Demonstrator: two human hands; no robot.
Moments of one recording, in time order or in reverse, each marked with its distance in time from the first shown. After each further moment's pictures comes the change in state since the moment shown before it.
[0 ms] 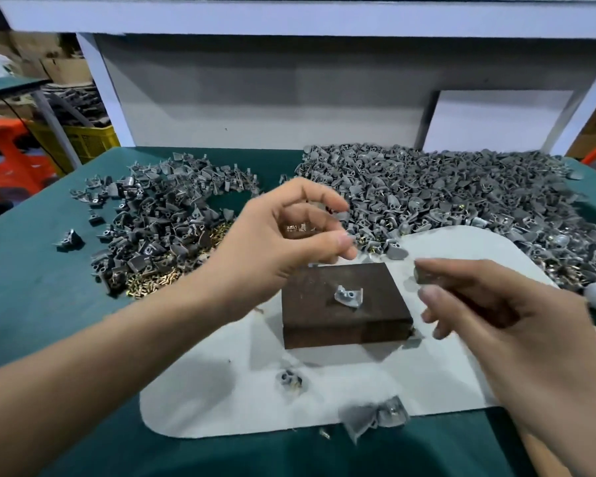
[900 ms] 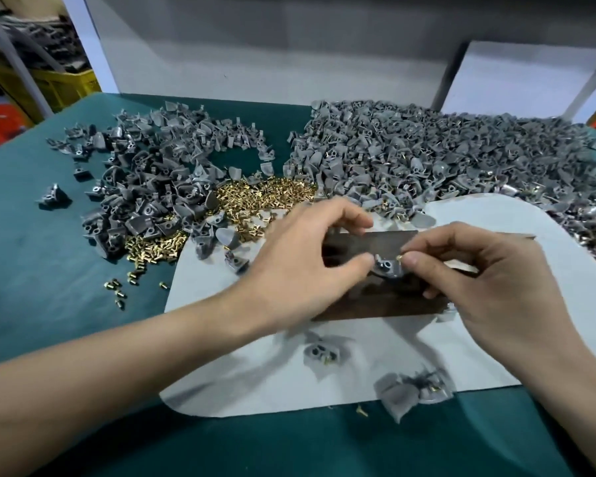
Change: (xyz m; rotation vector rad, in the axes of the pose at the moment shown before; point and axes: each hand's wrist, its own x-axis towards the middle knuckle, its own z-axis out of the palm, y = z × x) left_hand -0.020 -0.039 0.002 0.619 0.047 -0.023; right_hand 0.016 0.010 0.045 -0.030 -0.137 0.167
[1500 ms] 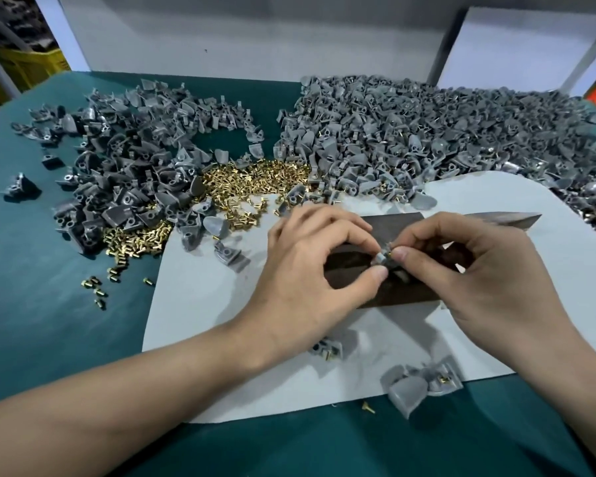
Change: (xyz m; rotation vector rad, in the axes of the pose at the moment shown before) left_hand -0.015 -0.015 0.025 -0.065 0.098 0.102; right_hand -0.002 0.004 0.009 -0.195 -0.040 -0.010
